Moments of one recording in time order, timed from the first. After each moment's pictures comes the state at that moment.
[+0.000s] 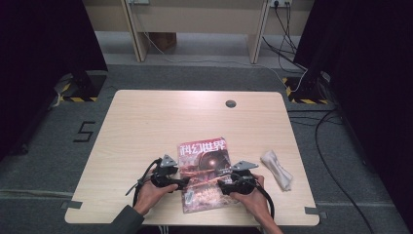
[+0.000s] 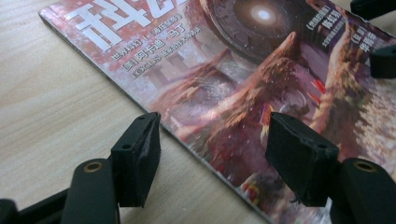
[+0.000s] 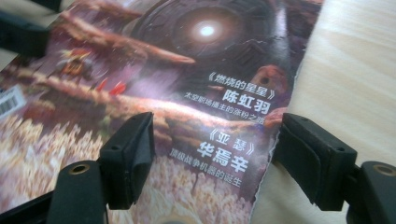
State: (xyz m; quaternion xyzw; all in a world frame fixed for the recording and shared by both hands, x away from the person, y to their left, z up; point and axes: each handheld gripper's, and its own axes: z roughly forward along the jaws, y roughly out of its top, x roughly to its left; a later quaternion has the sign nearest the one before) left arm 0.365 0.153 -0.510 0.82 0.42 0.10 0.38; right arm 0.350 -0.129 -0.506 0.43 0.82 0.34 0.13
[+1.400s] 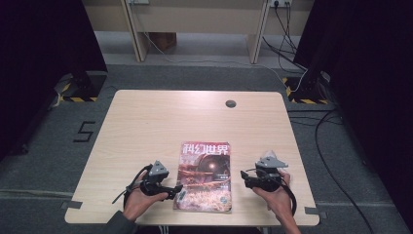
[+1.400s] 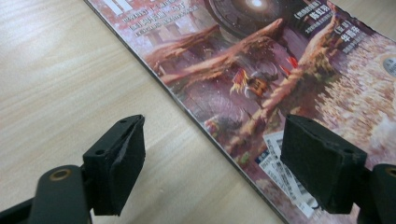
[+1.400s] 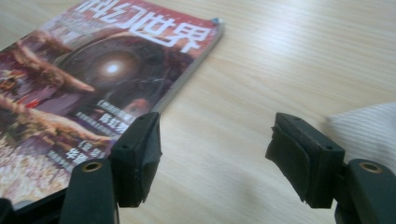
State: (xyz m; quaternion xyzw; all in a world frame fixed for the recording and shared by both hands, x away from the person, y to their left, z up) left arm 0.334 0.180 -0.501 0.83 0.40 0.10 0.39; right arm 0.349 -0.201 -0.477 0.47 0.78 0.37 0.20
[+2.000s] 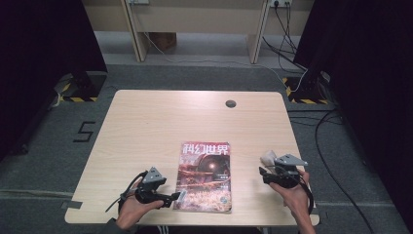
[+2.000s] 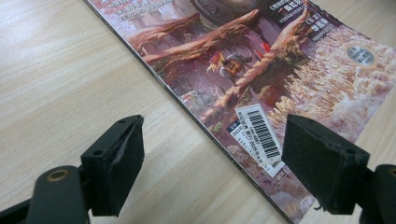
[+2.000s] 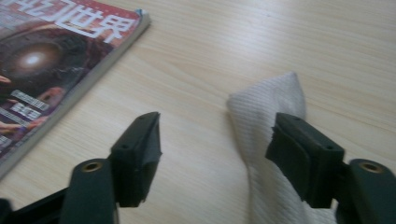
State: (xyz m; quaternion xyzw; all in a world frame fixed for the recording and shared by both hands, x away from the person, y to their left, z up) left arm 0.314 0.188 -0.499 0.82 0.40 0.08 0.40; right arm 0.356 -0.252 -0.476 0.49 0.77 0.34 0.23
